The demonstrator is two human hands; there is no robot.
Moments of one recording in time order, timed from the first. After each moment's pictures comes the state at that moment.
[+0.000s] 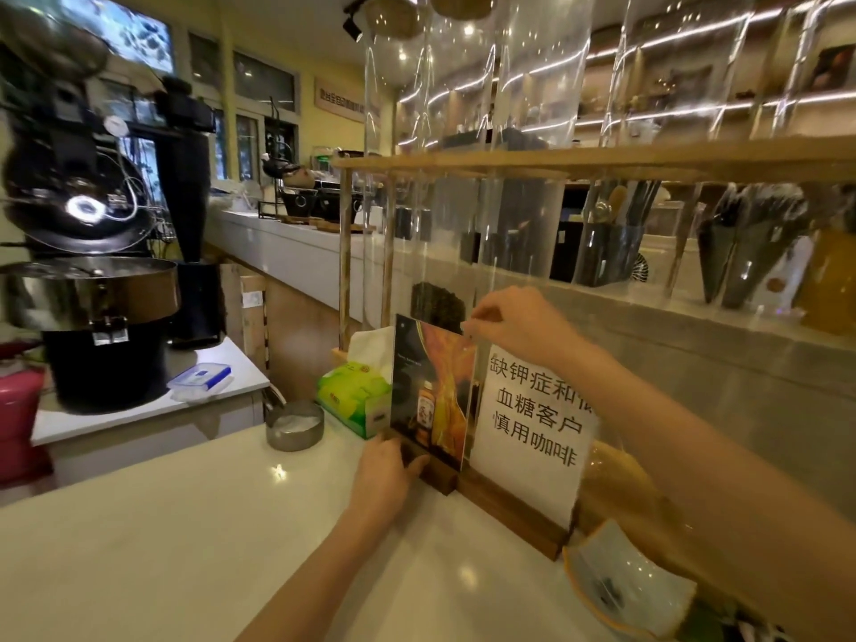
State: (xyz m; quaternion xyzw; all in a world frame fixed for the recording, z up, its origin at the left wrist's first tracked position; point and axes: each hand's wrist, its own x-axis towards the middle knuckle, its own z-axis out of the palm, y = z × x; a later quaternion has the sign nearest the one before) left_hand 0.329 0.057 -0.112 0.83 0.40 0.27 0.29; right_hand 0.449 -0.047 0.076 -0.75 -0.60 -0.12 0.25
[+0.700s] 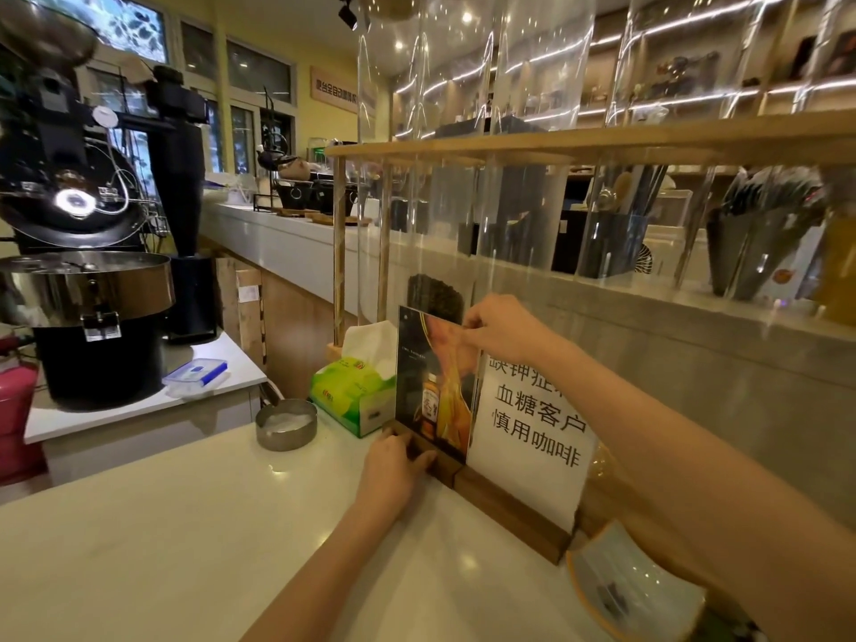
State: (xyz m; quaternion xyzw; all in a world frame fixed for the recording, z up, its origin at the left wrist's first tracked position) left_hand 0.350 0.068 -0.119 0.84 0.37 0.30 0.27; right_hand 0.452 -0.020 0.064 -0.78 -0.58 -0.03 0.23
